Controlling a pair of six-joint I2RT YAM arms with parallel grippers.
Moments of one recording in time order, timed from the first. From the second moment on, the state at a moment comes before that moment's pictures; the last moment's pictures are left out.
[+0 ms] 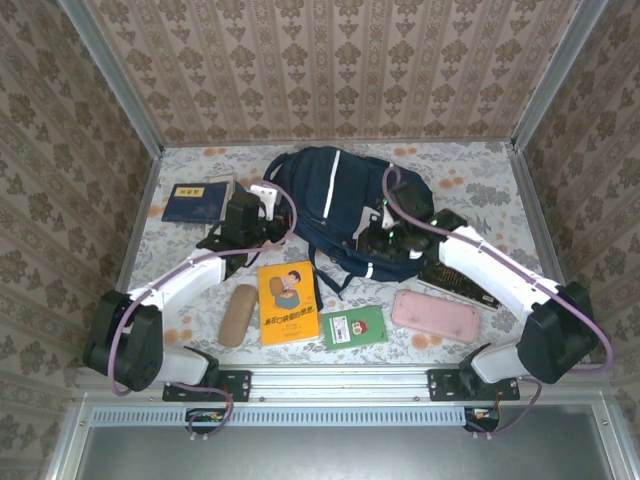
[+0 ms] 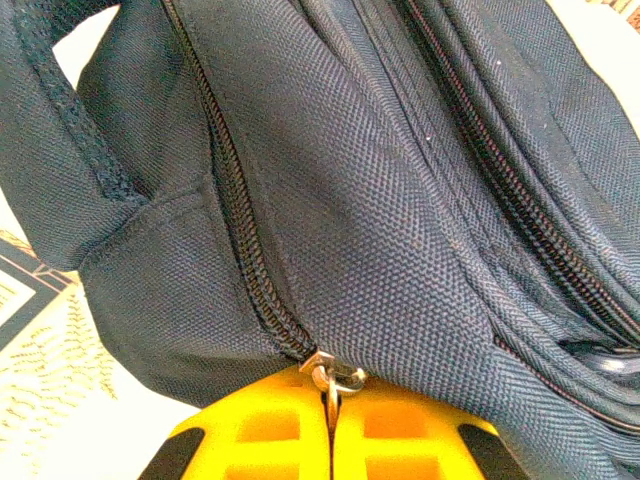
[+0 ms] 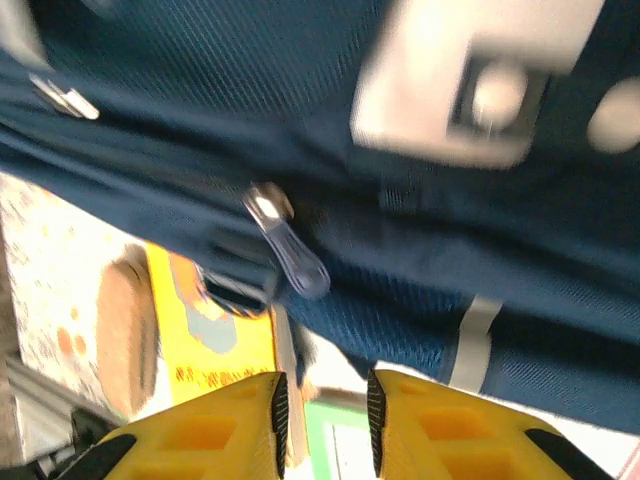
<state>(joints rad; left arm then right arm) -0.48 1.35 0.80 0.01 0.13 -0.23 0.55 1.41 1.07 -0.65 -0.28 0.74</state>
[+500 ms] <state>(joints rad) -0.53 1.26 0.81 -0.09 0.18 -0.30 0.55 1.59 1.05 -0.62 -0.07 0.71</state>
